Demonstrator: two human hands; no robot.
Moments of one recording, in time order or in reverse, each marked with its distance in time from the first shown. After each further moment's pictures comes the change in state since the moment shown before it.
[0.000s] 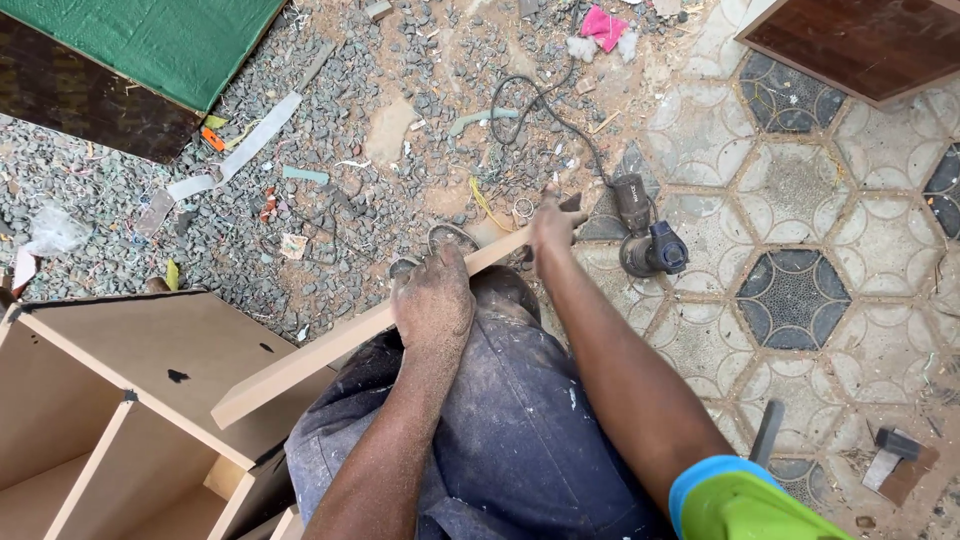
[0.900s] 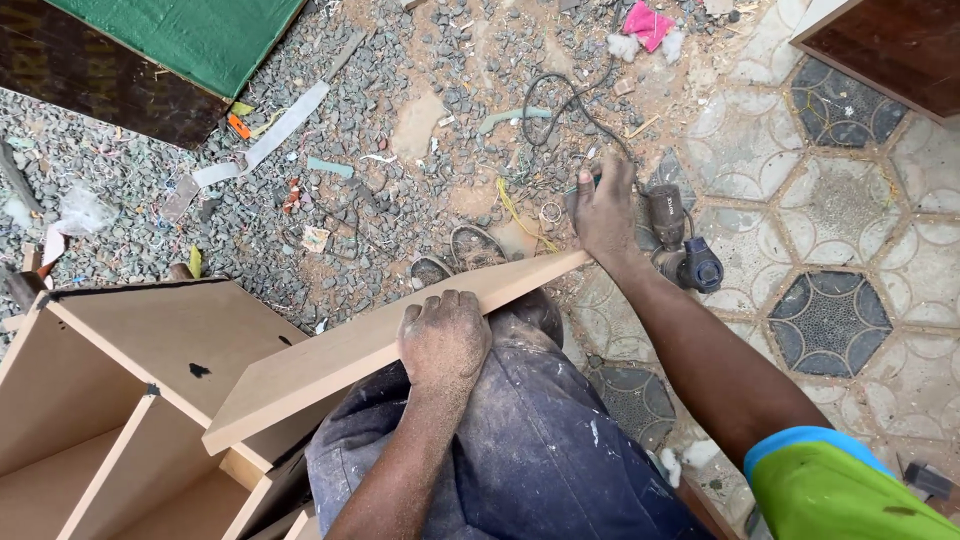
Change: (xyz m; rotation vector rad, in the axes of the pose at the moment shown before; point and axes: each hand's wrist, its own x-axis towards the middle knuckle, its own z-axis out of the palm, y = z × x) left_hand -0.036 -0.026 0.044 0.061 -0.002 0.041; right_hand -0.100 -0.109 -0.082 -0.483 -0.229 -1.099
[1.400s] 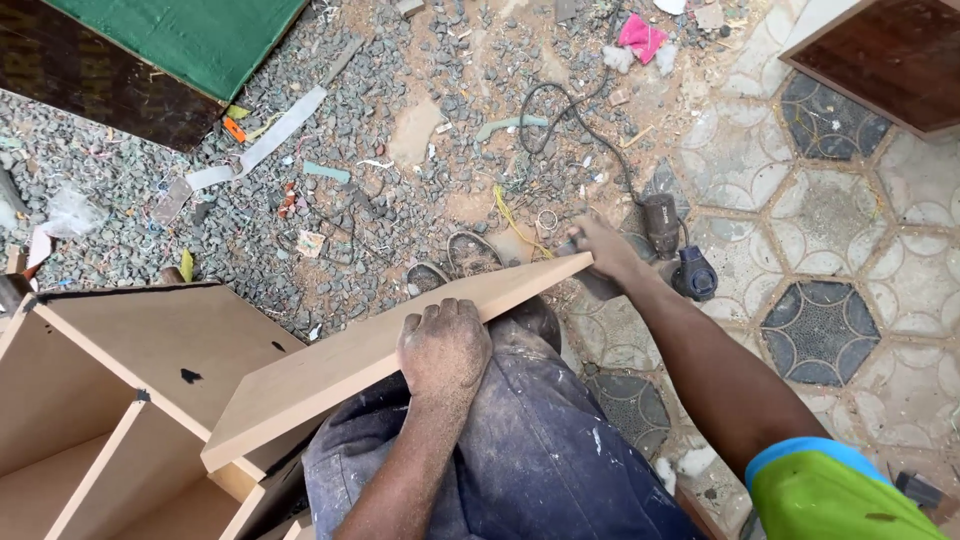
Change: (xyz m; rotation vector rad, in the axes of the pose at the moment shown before) left_hand -0.006 0.002 0.001 0.013 -0.017 -0.028; right_hand -0.018 0.215 0.079 -0.250 -0.496 -0.310
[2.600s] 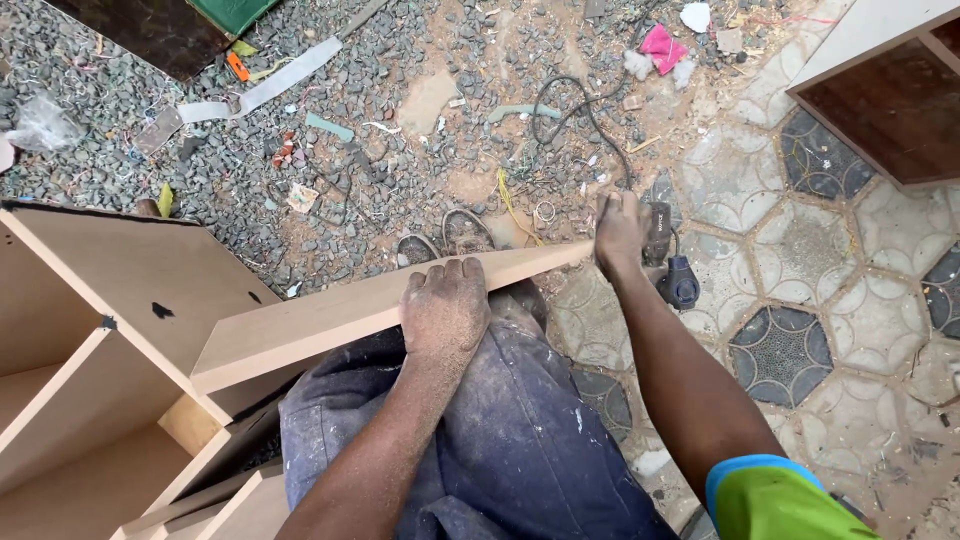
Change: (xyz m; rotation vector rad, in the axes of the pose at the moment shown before) left_hand 0.007 0.009 0.002 -0.064 0.071 -0.034; right_hand 0.013 -0.009 -0.023 -0.270 0.262 0.533
